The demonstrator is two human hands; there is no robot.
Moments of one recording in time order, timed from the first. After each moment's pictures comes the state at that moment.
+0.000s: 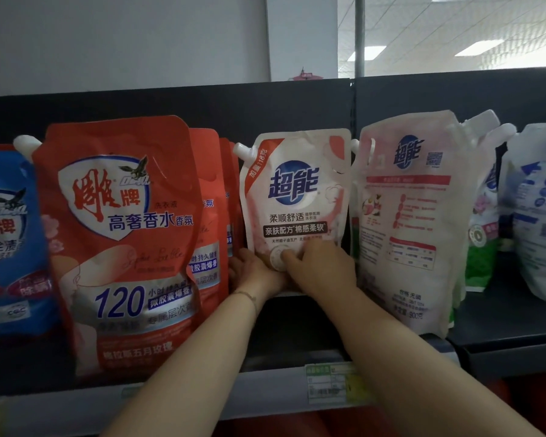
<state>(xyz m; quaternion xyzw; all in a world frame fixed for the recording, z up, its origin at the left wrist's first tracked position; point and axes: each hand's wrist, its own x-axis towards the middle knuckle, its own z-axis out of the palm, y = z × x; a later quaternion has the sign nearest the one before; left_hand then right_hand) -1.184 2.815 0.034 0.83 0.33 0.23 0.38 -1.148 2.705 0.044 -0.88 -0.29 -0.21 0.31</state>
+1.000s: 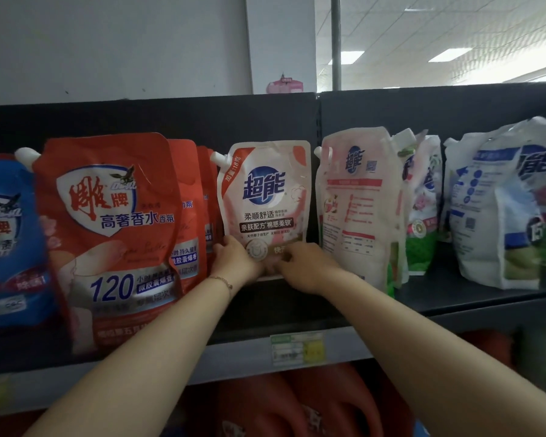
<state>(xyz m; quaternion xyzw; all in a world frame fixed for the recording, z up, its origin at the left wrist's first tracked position) -1.217 2.786 0.060 0.87 0.29 0.24 0.32 -1.177 2.646 0.062 -0.87 -0.36 -0.02 0.32</state>
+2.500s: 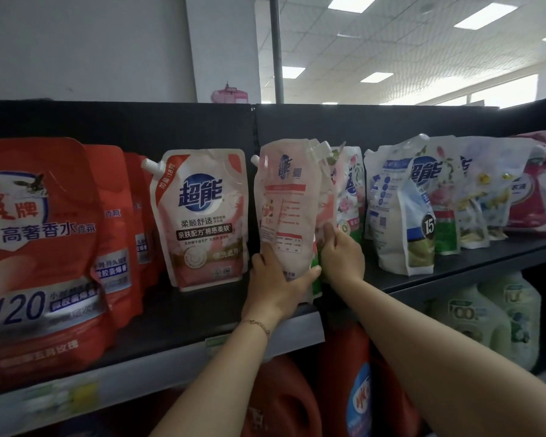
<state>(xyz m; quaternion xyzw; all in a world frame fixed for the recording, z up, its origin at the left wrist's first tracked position) -1.190 2.649 0.014 0.87 0.04 0.29 0.39 -1.109 2.533 0.033 -0.81 -0.11 -0.28 0.50</state>
